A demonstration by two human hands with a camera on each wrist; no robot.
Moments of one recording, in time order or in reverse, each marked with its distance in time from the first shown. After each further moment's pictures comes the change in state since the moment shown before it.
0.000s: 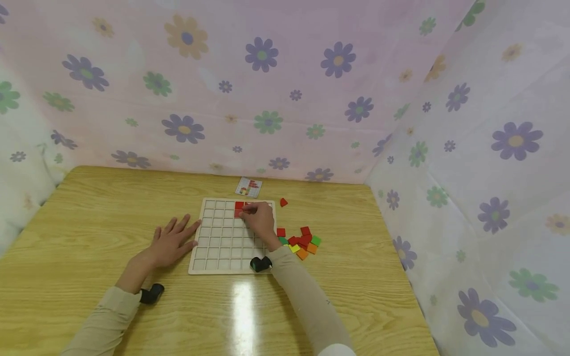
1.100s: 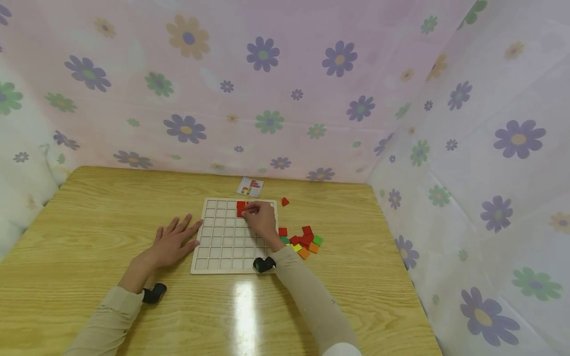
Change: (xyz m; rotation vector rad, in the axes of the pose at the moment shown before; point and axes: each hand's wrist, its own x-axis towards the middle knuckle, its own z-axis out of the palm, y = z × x) left_hand 0.000 0.000 0.001 0.038 0.028 0.016; right_hand -0.001 0.001 0.001 -0.010 0.021 -0.051
